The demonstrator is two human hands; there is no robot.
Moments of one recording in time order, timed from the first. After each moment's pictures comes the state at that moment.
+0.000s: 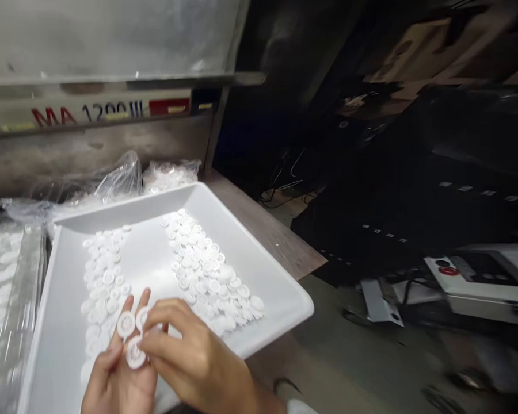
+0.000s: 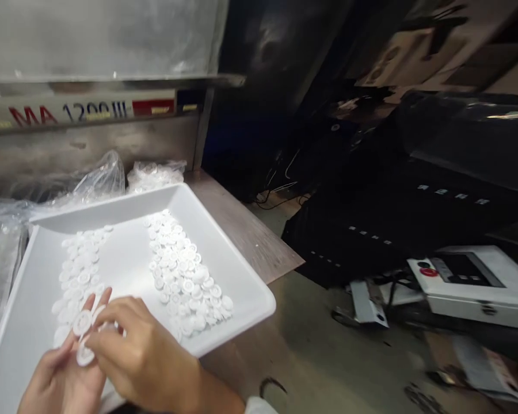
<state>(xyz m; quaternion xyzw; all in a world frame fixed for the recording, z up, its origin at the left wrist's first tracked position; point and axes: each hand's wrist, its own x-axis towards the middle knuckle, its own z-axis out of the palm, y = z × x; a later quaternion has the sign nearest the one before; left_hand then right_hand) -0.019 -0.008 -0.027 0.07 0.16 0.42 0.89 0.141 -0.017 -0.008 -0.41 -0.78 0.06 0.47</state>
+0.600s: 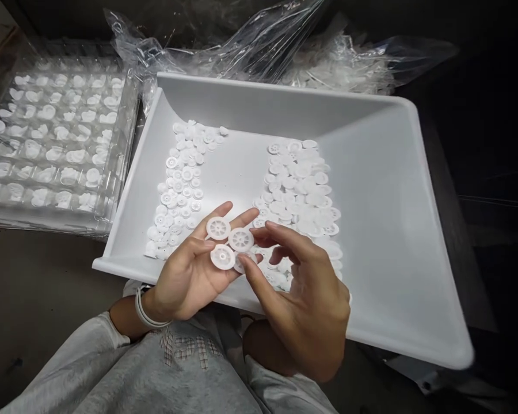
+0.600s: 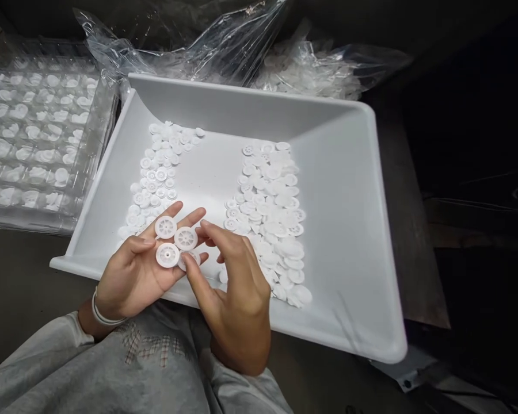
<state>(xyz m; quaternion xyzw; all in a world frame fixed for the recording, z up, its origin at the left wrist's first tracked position) -0.002 -0.008 -0.001 0.02 0.23 0.50 0.84 0.135 -0.019 -0.013 -0.53 -0.71 0.19 0.44</state>
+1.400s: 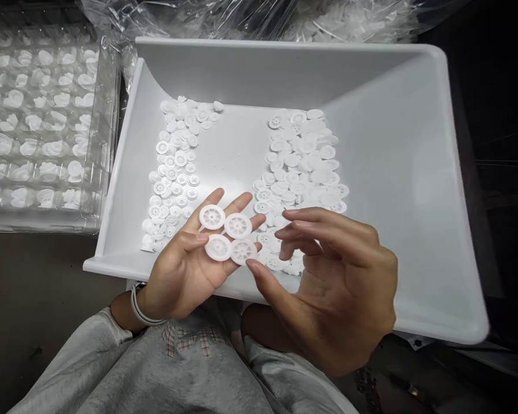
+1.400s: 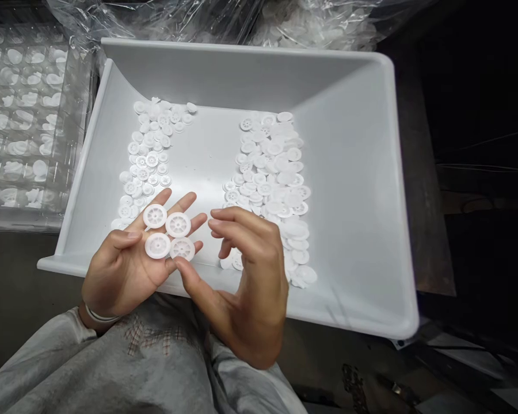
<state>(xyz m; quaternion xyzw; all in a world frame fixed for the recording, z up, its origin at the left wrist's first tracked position) -0.005 -0.007 -0.002 0.03 0.25 0.47 0.85 0.145 -0.017 -0.009 -0.50 -0.69 0.21 0.48</state>
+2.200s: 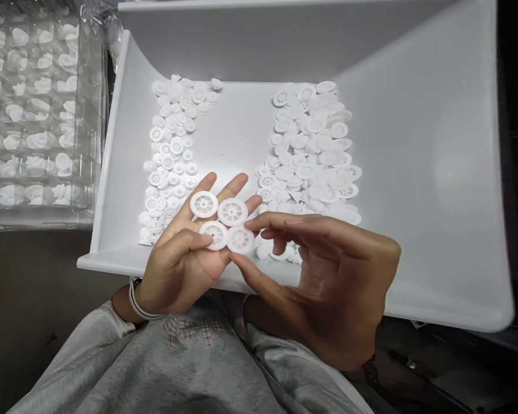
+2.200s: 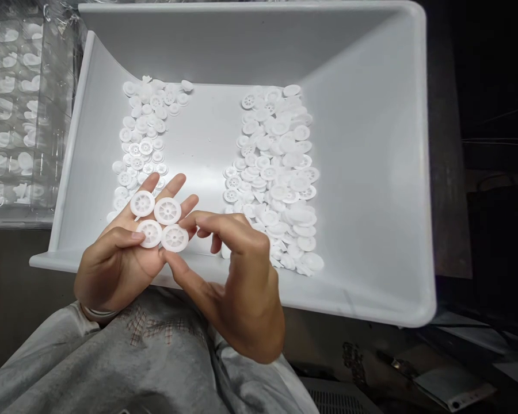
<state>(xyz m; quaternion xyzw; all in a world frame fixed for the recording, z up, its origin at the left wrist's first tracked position) -0.005 -0.006 -0.003 0.05 0.25 0.48 0.84 0.140 -0.015 -0.007 -0.53 -0.64 0.30 0.47</state>
